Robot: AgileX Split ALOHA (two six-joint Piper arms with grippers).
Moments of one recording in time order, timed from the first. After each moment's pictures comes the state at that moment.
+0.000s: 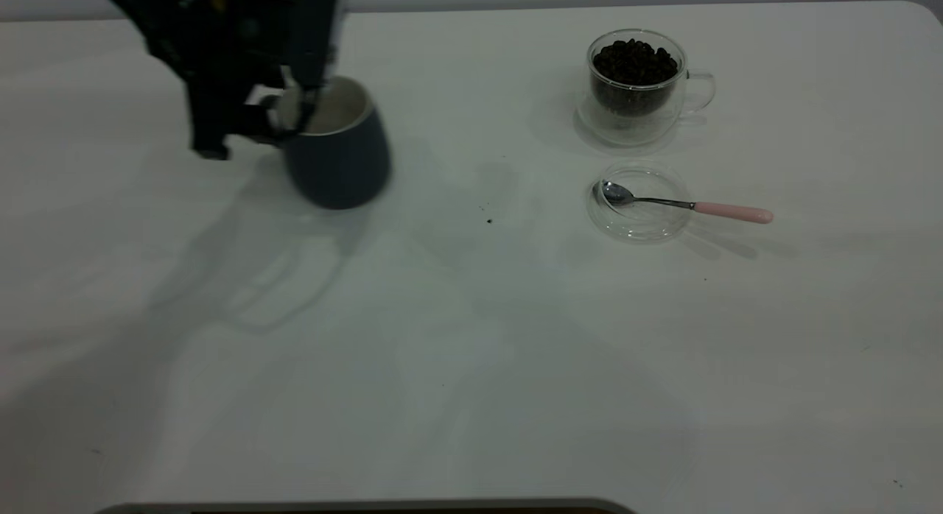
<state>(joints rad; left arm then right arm) -0.33 2.23 -1.24 0.43 0.04 0.98 -0.01 0.03 -0.47 -0.02 1.13 -0.02</state>
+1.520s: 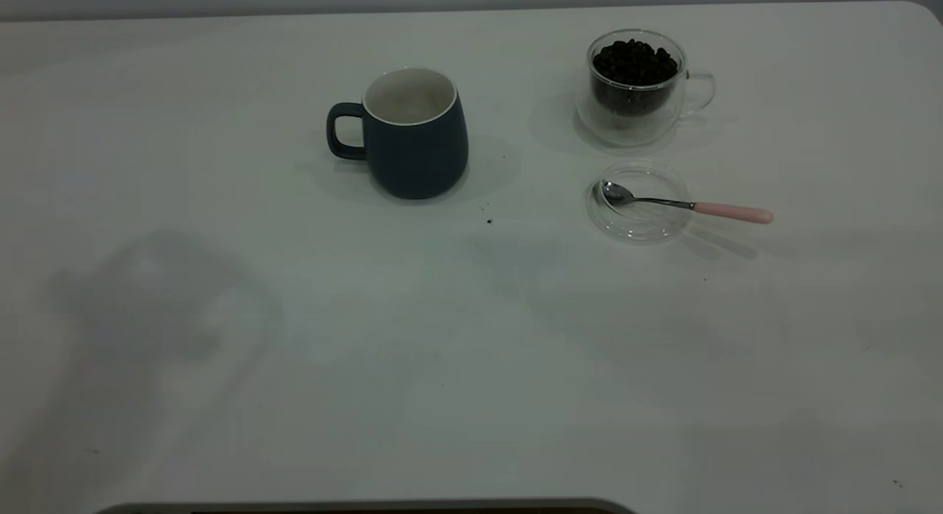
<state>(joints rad) -0.45 1.27 -1.24 0.45 0.98 -0.02 -0.01 0.03 -0.47 -0.02 1.13 -0.02</state>
